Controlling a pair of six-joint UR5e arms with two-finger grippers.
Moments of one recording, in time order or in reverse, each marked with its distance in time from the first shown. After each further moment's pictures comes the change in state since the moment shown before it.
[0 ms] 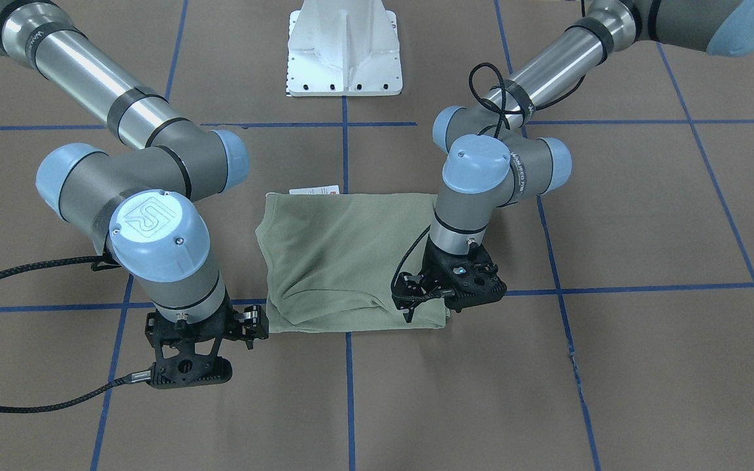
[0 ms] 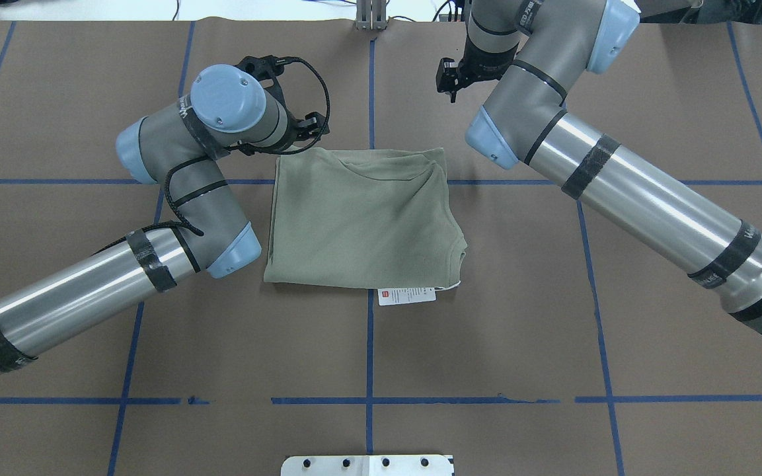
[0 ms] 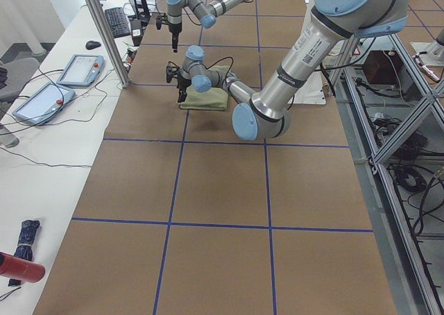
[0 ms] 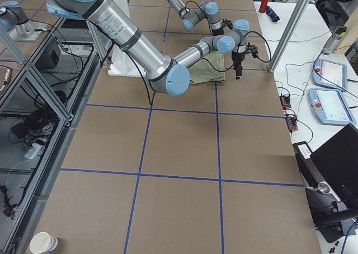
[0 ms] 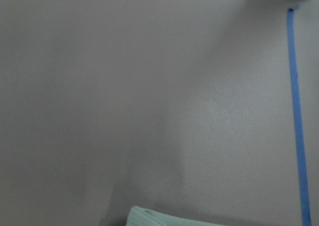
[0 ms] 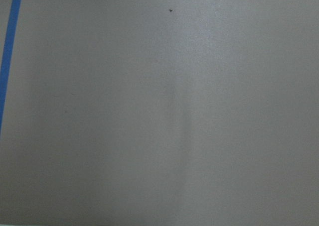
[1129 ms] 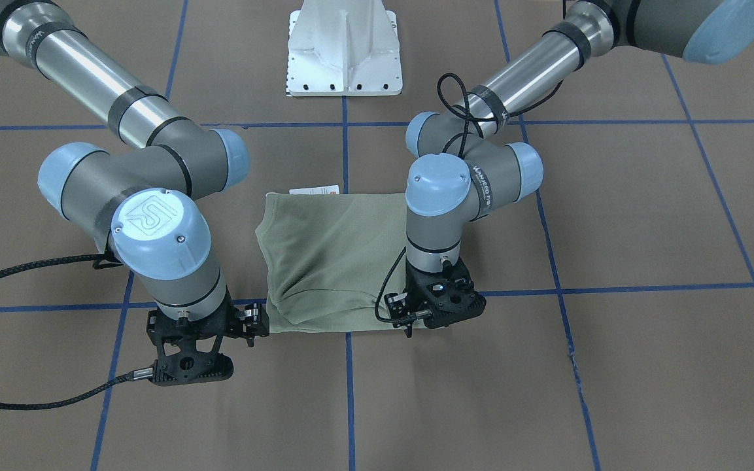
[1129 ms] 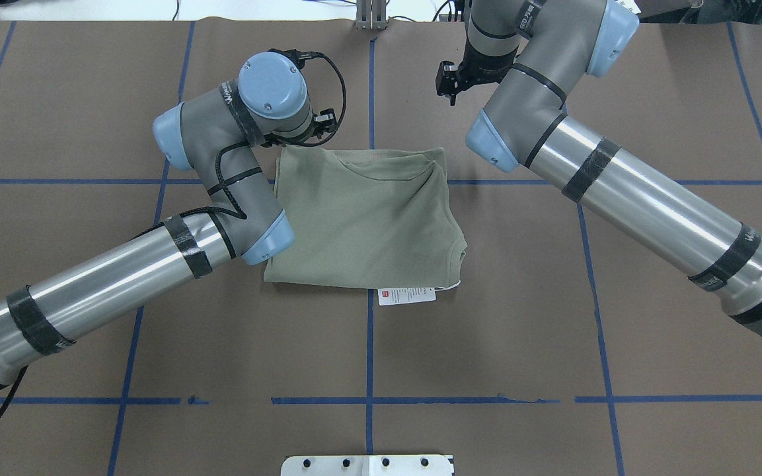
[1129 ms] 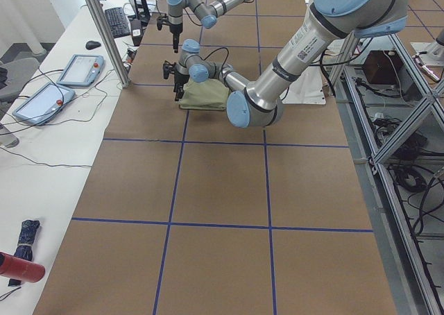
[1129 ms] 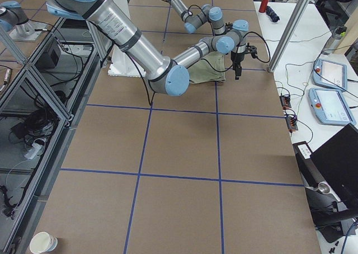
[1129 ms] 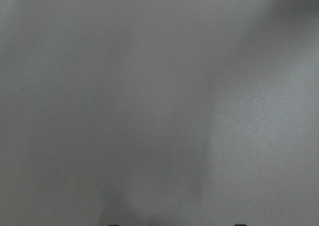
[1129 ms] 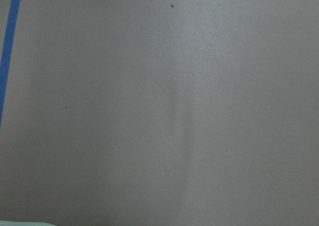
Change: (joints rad) left arm 0.007 -0.101 0.102 0.117 0.036 0.042; right arm -0.005 -0.005 0.006 0.000 0.000 0.000
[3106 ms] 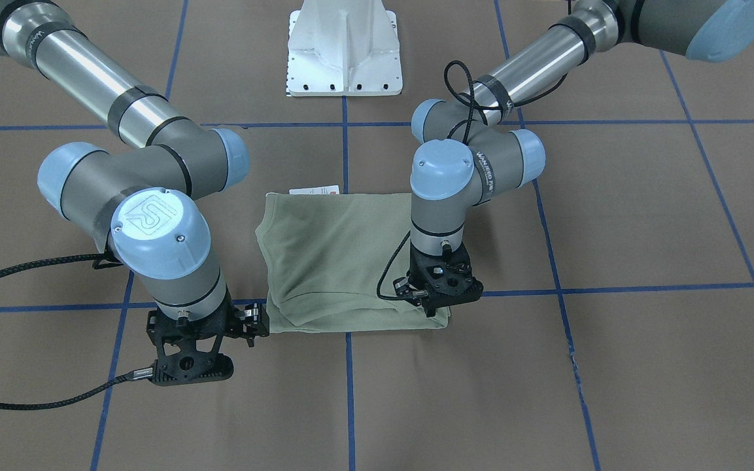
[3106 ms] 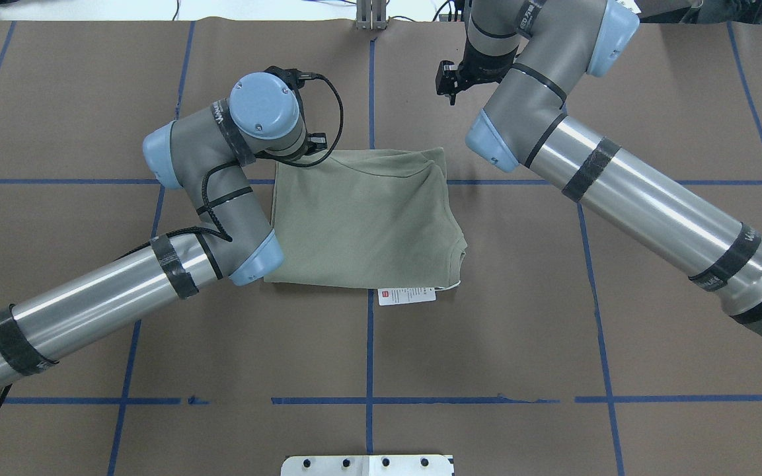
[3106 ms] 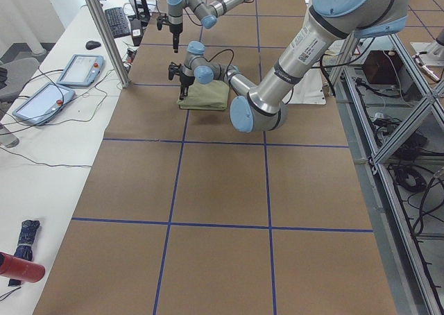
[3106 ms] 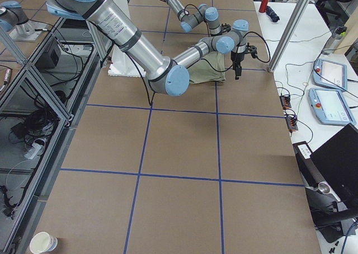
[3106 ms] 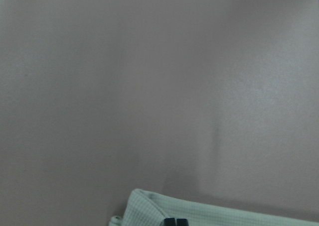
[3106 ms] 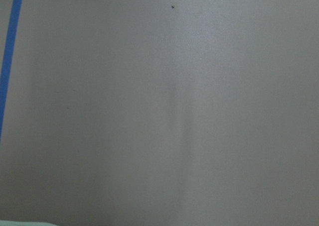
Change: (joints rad) left arm 0.024 0.078 -0.102 0.027 0.001 0.099; right arm 0.000 0.000 0.003 0.001 0.000 0.001
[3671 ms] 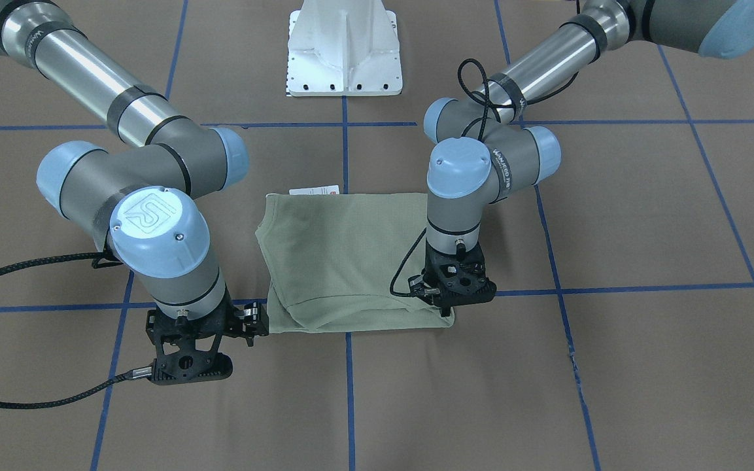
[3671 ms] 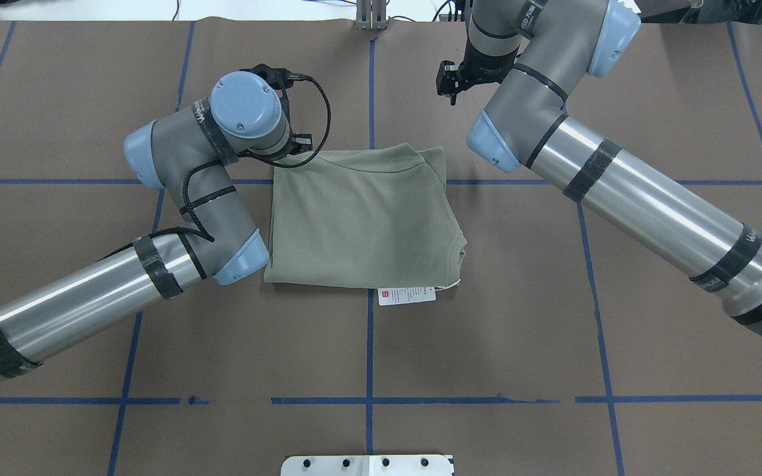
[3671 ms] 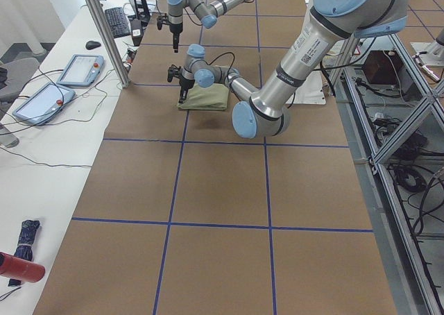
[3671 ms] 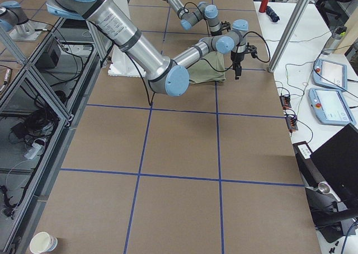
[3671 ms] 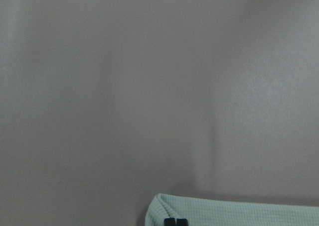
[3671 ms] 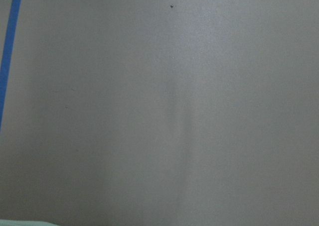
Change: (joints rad) left arm -0.014 0.026 -0.023 0.007 0.003 0.071; right arm 0.000 -0.004 0.005 -0.001 0.000 0.000
